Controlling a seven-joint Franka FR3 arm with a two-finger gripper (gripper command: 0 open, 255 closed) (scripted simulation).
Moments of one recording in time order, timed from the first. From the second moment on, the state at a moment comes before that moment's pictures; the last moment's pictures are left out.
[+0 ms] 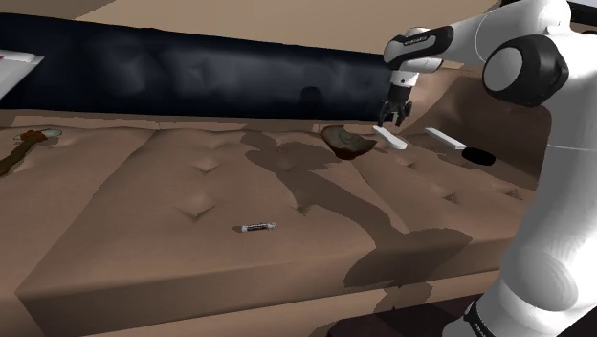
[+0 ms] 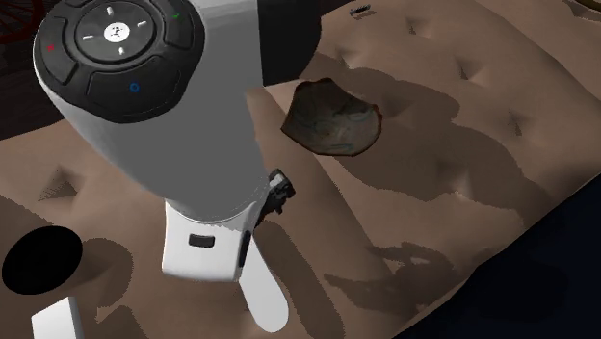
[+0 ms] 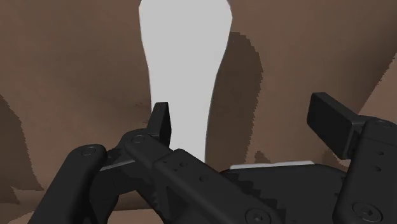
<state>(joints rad) -0.32 0.33 -0.29 -1.50 0.10 1.81 -0.29</state>
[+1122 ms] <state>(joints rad) -0.39 0.51 -0.29 -1.38 0.16 1.85 -0.30</state>
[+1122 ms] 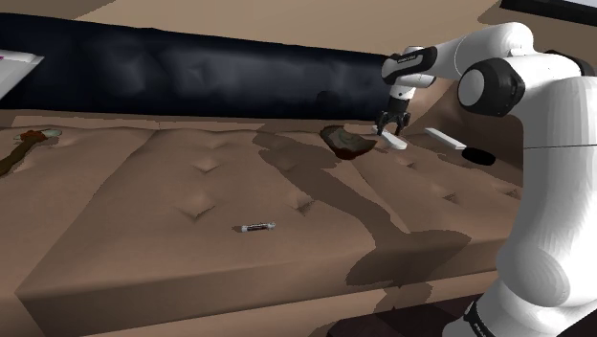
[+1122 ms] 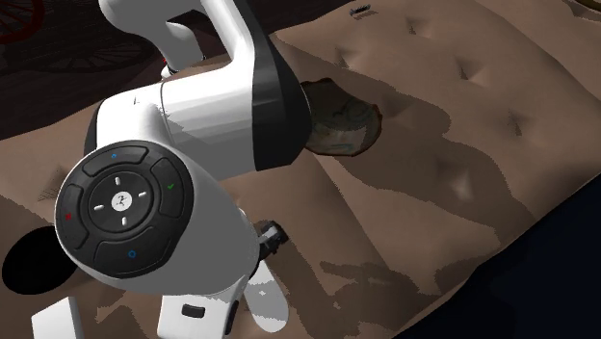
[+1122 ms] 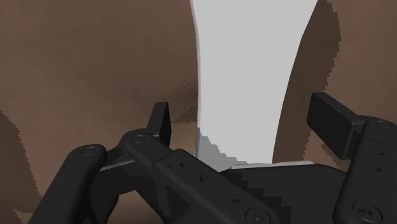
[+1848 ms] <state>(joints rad) -0.39 0.51 -0.29 -1.38 0.16 1.85 -0.30</state>
